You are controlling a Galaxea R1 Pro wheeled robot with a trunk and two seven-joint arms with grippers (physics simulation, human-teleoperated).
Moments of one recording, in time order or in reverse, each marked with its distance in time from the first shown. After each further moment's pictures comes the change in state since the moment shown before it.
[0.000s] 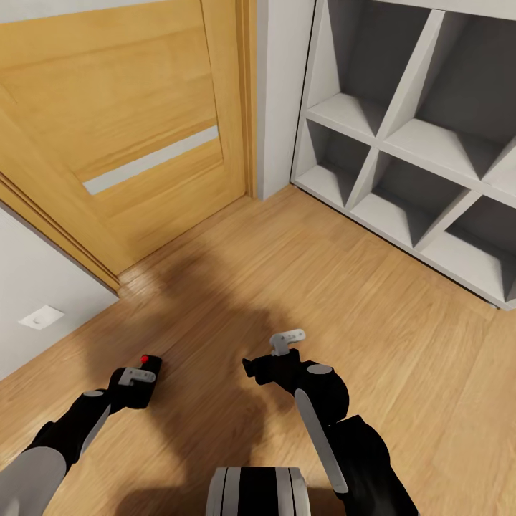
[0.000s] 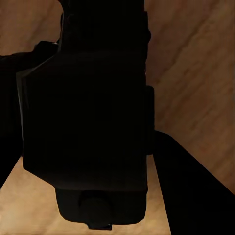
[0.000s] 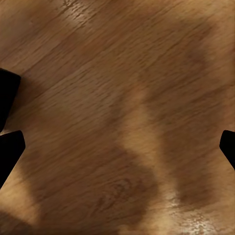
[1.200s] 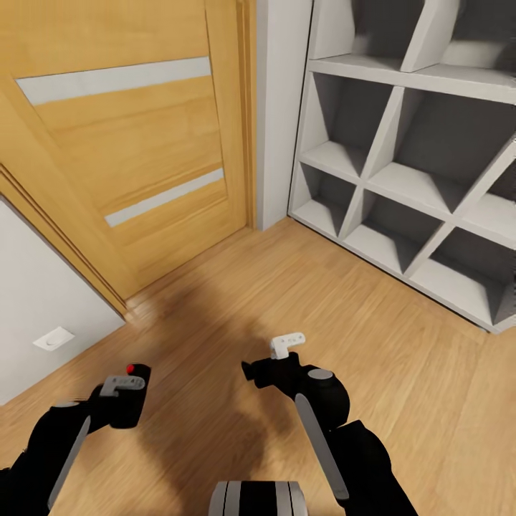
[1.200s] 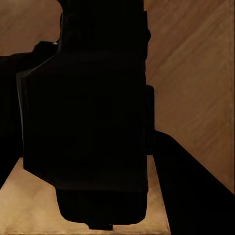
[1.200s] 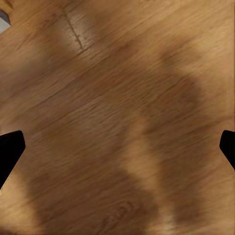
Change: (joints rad) left arm 0.372 -0.053 0.166 -0.861 0.009 0.604 0.007; right arm 0.021 0.000 -0.001 -0.001 -0.002 -0.025 0.012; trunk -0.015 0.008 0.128
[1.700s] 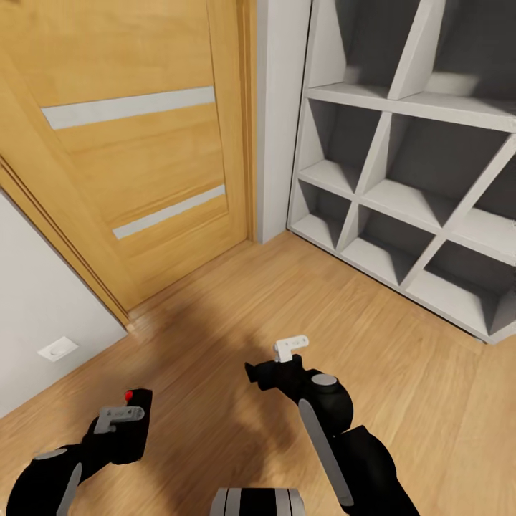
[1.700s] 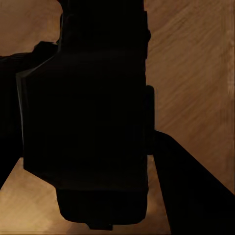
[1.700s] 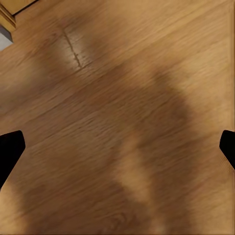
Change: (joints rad) left arm 0.216 -0.133 0.093 -0.211 0.004 0.006 0.005; right arm 0.019 -0.022 0.000 0.000 0.000 -0.041 0.001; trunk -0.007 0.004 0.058
